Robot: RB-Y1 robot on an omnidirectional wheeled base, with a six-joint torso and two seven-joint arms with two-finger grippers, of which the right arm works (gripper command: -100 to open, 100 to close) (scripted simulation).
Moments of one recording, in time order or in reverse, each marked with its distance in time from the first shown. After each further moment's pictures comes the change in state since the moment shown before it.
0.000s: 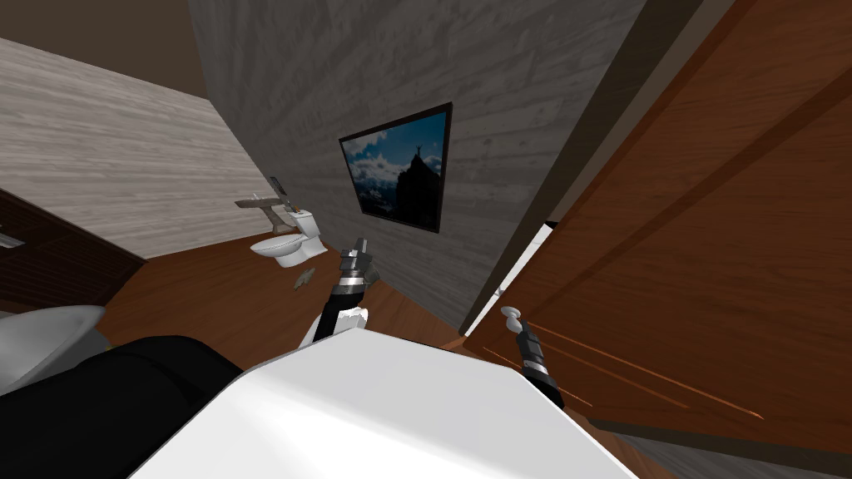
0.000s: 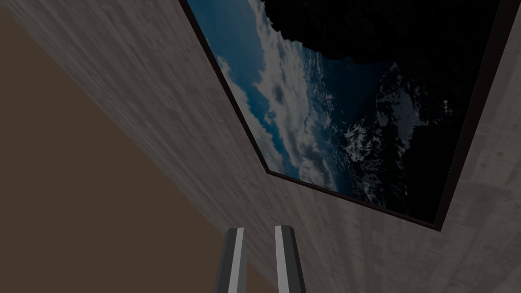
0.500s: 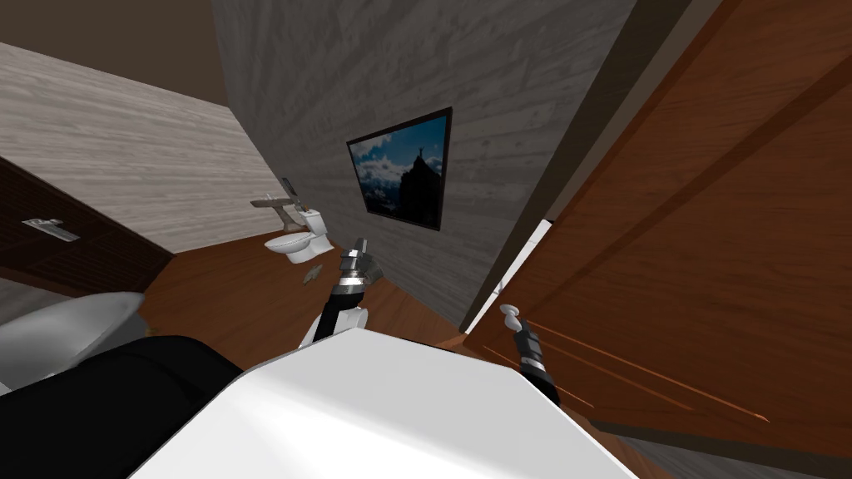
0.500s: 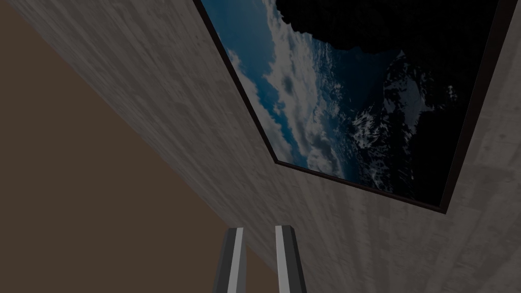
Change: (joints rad) arm -0.012 0.007 0.015 -0.007 -0.046 0.026 -0.123
